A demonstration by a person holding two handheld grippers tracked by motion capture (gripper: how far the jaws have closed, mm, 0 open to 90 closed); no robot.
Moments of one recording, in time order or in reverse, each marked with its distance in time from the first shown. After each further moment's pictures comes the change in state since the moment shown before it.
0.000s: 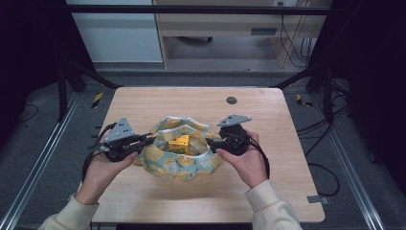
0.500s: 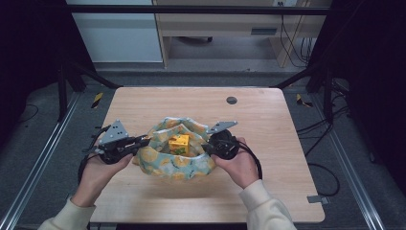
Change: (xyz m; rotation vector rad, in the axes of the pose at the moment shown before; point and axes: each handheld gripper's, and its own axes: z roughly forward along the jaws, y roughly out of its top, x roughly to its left) left arm 0.008 -0.018 -0.005 -0.005 0.012 -0.033; right arm 0.020 -0.009 0.018 0.065 0.113 -0.066
